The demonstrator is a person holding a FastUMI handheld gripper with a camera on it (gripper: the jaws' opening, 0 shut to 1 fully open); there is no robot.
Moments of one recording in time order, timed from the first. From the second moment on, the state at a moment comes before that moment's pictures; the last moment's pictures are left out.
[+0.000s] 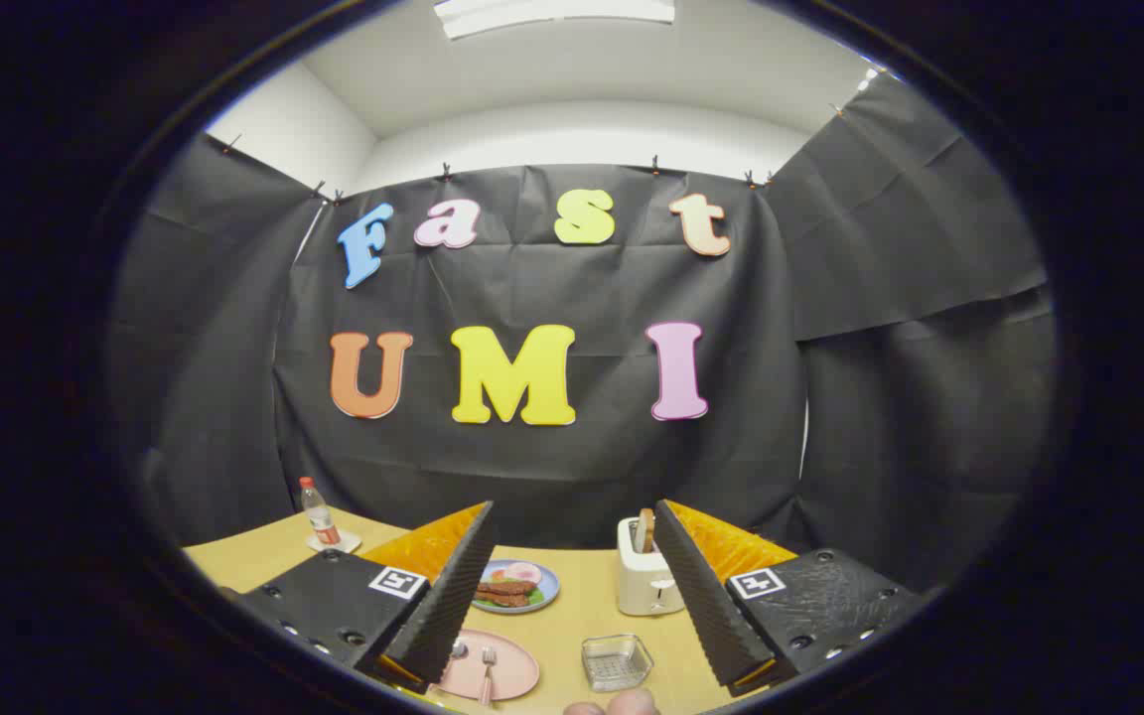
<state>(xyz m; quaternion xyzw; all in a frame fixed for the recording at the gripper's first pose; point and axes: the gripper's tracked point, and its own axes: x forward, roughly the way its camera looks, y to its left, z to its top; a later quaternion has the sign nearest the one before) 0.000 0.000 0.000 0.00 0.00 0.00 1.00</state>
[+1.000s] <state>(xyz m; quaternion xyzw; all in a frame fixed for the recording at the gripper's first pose) 0.002 0.037 -0.039 -0.01 0.07 0.02 1.00</state>
